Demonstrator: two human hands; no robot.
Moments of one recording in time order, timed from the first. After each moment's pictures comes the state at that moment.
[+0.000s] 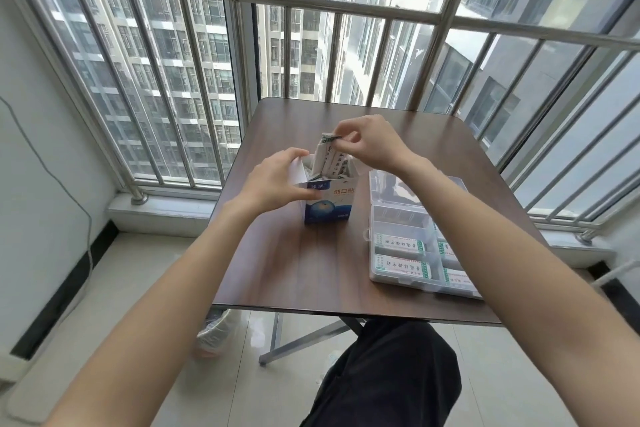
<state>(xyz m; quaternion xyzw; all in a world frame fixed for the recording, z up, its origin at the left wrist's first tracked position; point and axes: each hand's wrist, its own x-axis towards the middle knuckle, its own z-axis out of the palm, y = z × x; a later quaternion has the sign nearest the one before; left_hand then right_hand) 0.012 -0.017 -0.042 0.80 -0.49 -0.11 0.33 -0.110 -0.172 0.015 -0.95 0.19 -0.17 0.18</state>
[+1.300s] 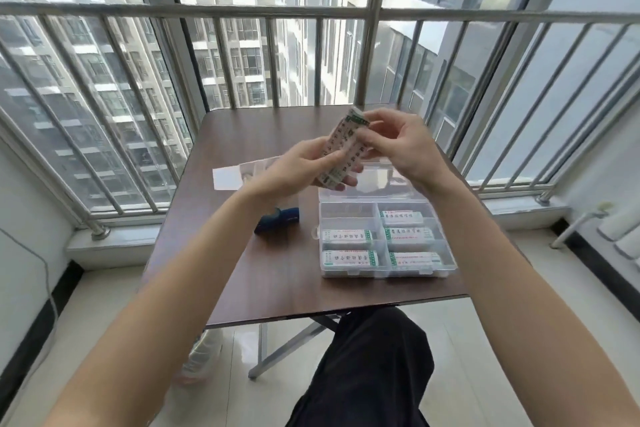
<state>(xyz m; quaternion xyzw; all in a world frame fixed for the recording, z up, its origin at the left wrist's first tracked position) -0.088 -0.071 0.019 0.54 -0.55 -0.44 0.47 -0.240 -0.175 0.031 -0.76 0.22 -0.35 0.51</state>
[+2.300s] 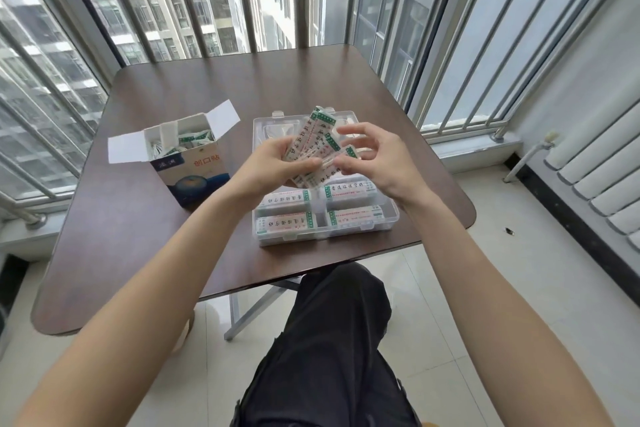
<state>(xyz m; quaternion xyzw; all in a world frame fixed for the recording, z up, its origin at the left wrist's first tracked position) -0.141 -0.105 -0.048 0.59 -0.49 -0.45 0.45 -0.320 -0.178 -0.048 -0.72 0.36 -0.33 0.50</state>
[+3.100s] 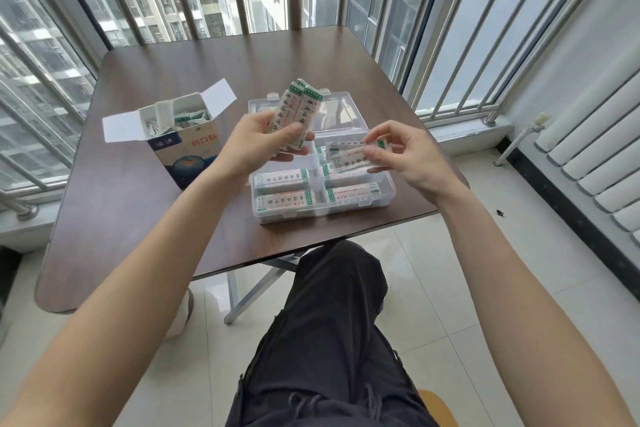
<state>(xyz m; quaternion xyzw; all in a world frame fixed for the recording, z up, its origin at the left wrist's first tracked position) -0.134 -0.093 -0.043 0.60 -0.48 -0.41 0.49 -0.363 -0.170 -0.057 -0.71 0.36 -0.31 0.52</state>
